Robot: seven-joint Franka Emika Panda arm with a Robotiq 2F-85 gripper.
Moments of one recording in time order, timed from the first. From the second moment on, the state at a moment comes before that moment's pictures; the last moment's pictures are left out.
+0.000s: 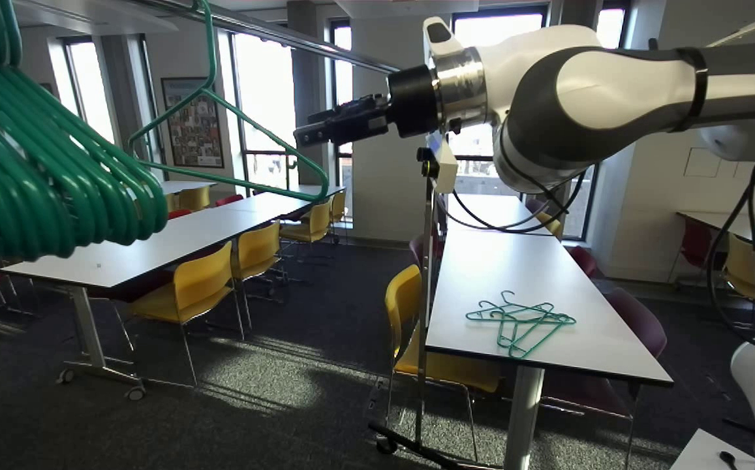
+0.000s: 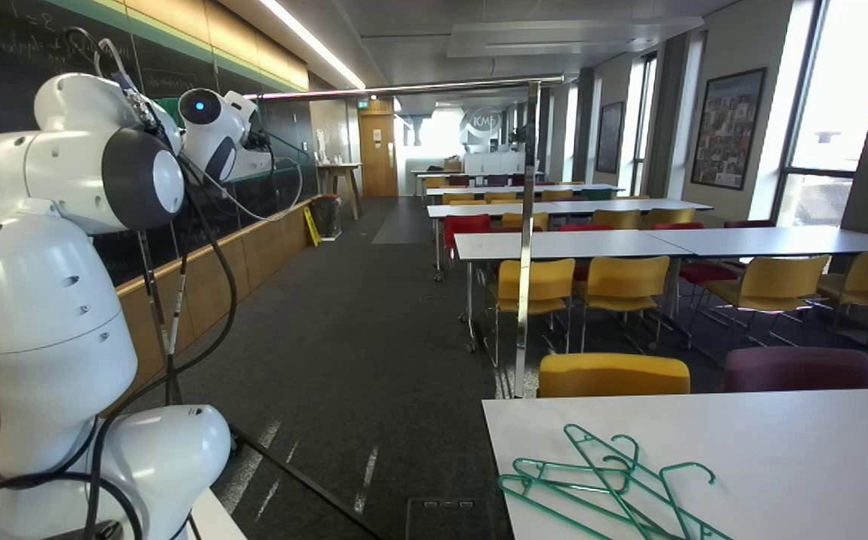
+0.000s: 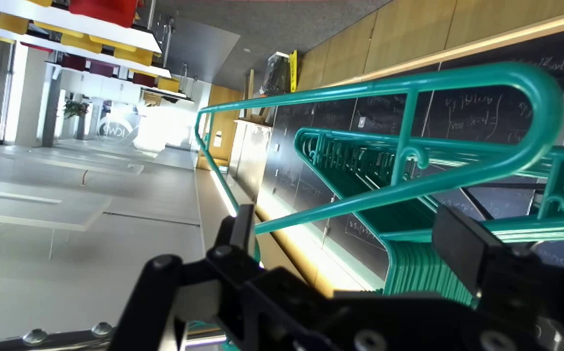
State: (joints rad) arm 1.09 -0.10 -0.18 -1.83 0.38 3.08 -0.63
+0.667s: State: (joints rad) arm 1.09 -0.10 -0.18 -1.83 0.36 3.03 -0.65
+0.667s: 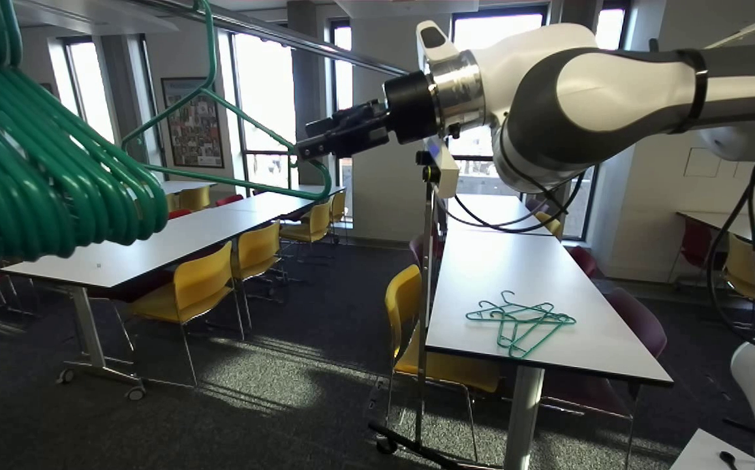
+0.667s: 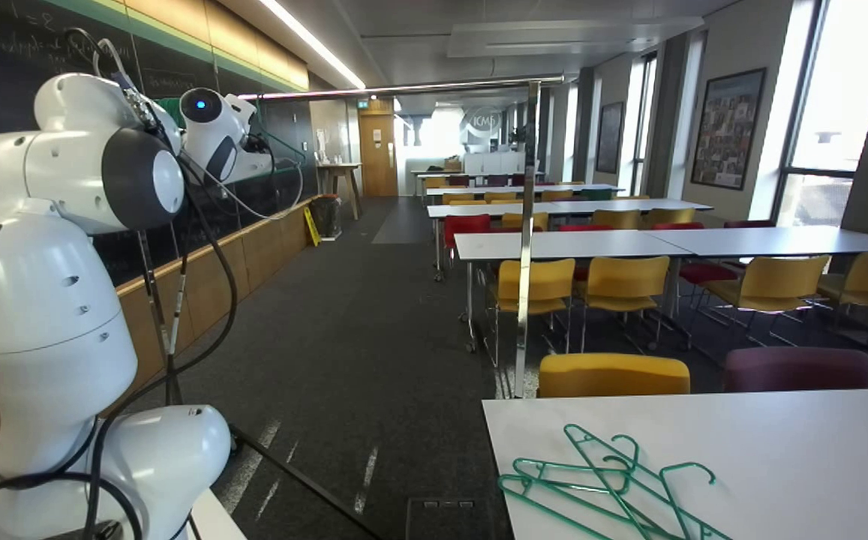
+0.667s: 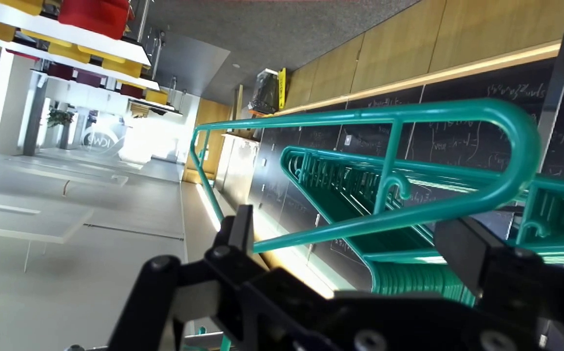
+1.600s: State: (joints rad) arm 1.07 -0.10 -0.18 -1.83 0.30 3.01 -0.64
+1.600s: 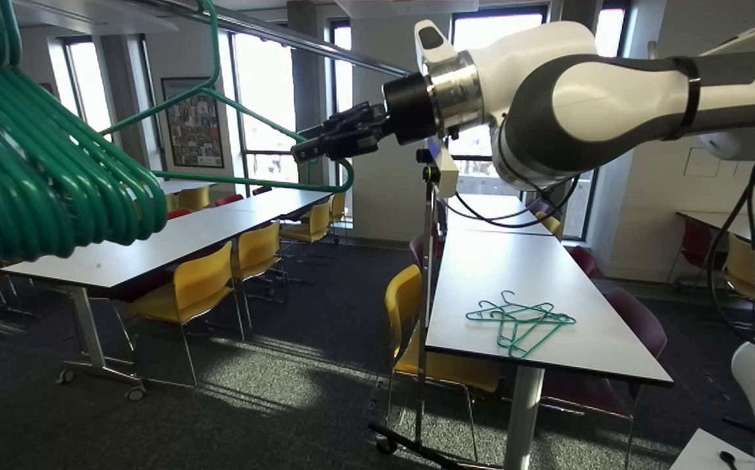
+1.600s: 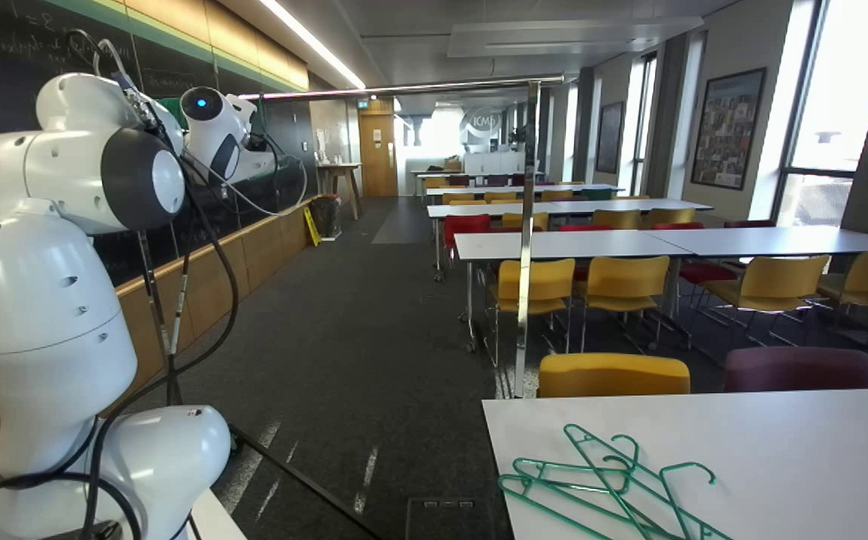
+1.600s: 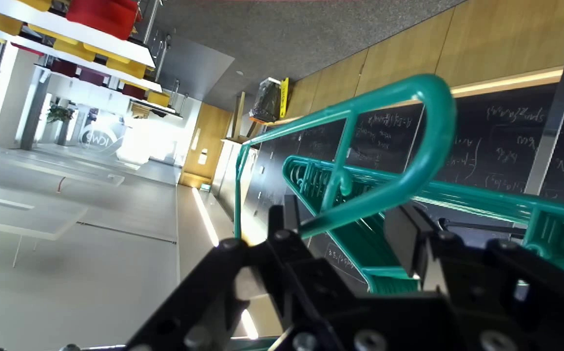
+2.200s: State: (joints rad) arm 1.07 -0.10 -0.19 -1.82 0.30 3.01 -0.64
